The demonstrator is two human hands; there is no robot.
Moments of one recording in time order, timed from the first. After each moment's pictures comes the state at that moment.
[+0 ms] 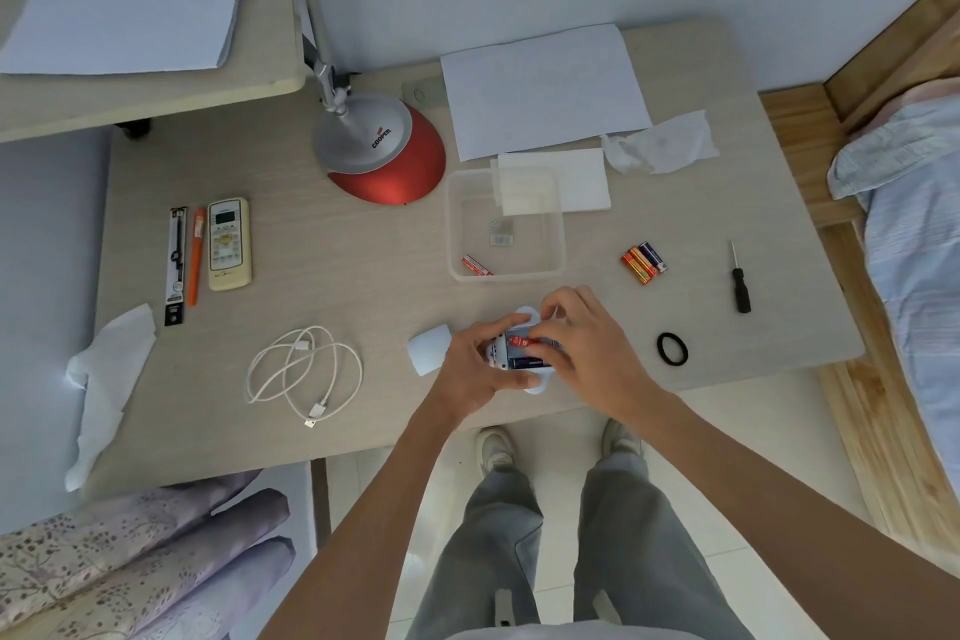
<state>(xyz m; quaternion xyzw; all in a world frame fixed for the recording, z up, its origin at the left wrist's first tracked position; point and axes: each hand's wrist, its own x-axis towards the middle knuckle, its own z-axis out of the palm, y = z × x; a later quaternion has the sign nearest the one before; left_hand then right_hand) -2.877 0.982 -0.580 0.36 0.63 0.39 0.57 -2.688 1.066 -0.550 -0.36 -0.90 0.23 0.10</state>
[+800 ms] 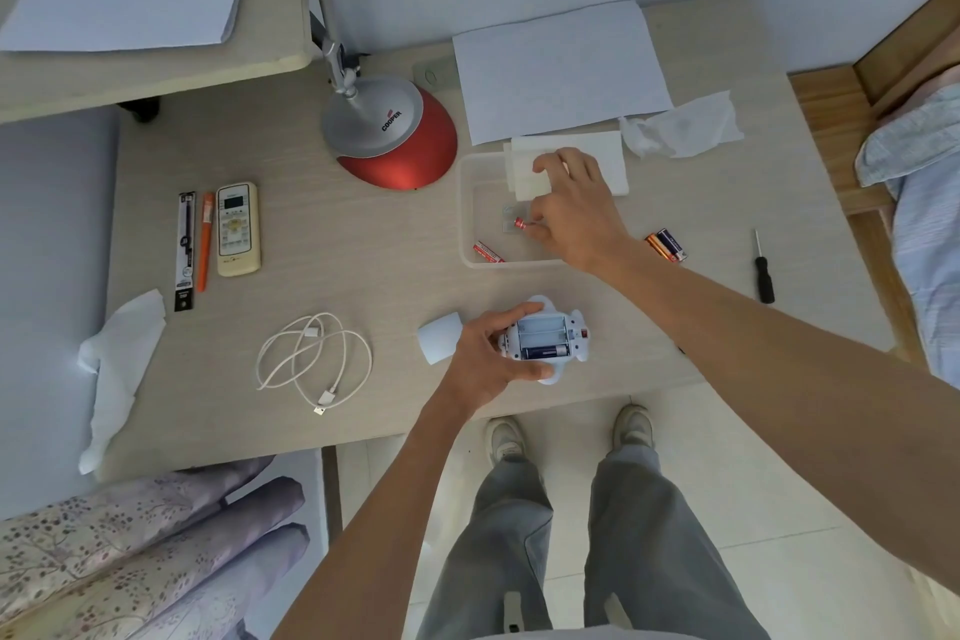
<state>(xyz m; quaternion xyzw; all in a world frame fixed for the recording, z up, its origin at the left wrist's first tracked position) -2.874 0.982 -0.591 0.32 0.63 0.40 0.59 -2.760 1.201 -0.556 -0.36 -0.93 0.03 0.04</state>
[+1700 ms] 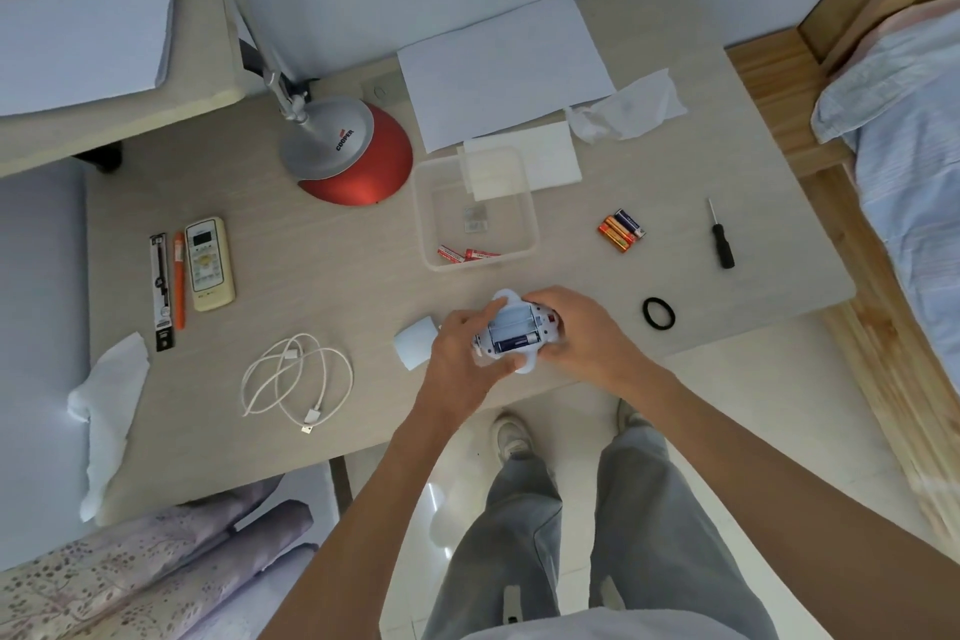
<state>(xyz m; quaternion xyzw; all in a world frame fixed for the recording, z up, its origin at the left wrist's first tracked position) -2.871 0.968 -0.568 0.50 0.70 0.27 0.43 -2.676 1.061 -0.573 -0.45 -0.78 0.43 0.10</state>
